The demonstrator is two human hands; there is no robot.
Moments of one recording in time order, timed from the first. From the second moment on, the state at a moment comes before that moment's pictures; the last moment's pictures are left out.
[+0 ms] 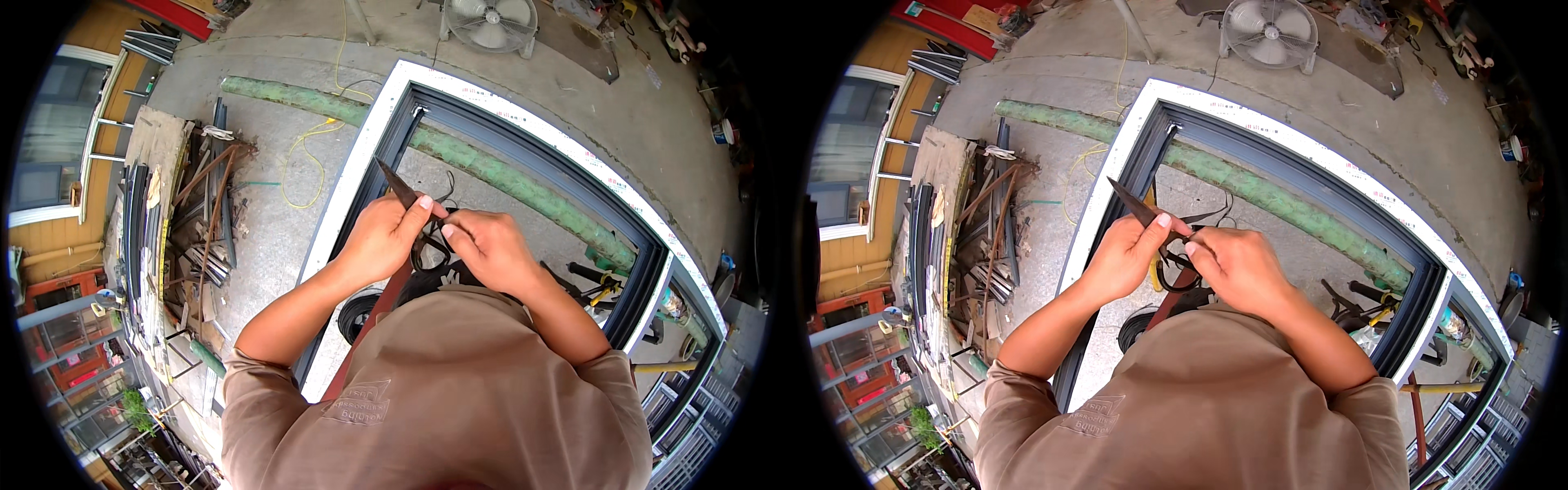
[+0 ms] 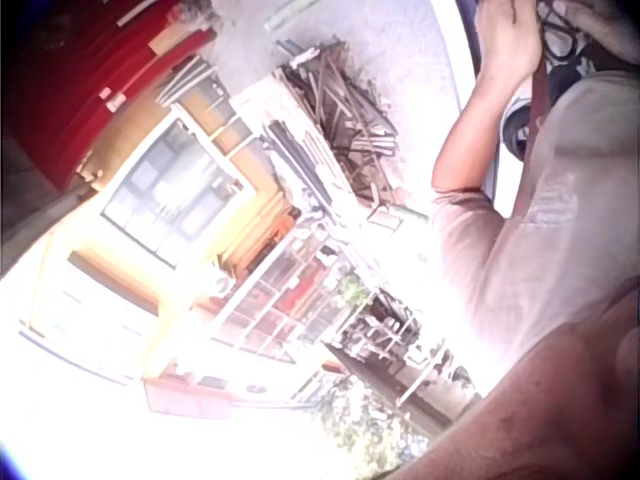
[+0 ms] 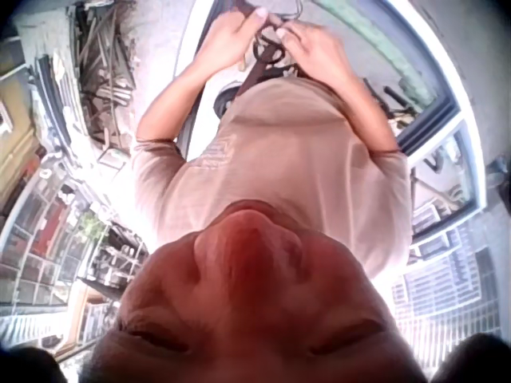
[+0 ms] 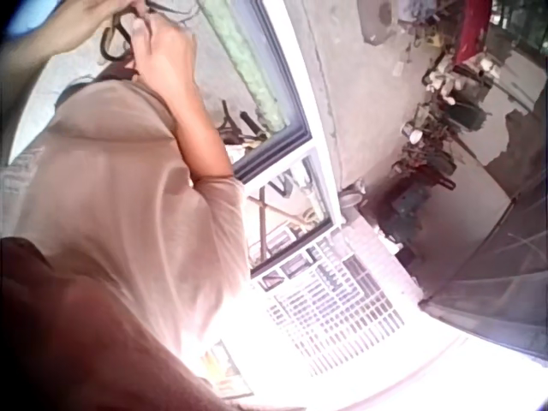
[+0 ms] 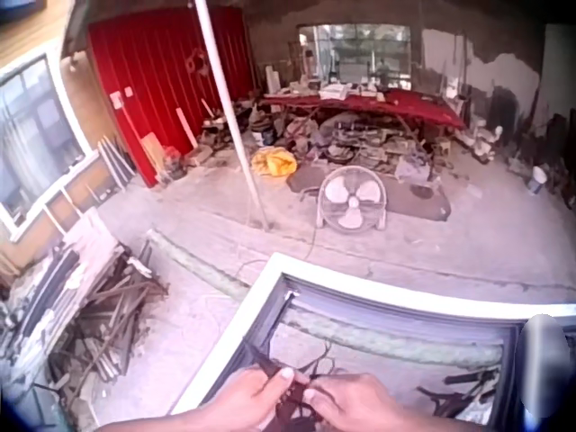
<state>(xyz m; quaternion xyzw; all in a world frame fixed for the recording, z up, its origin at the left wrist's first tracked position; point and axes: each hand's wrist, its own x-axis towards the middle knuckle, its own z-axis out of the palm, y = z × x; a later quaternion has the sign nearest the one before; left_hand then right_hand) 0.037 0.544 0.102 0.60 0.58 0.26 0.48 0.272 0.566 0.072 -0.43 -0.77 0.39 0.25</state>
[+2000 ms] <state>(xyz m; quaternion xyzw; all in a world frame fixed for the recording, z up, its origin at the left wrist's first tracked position) 0.016 0.520 0.093 0.69 0.52 0.22 0.44 0.166 0.705 0.043 -0.64 -0.67 0.36 0.12</state>
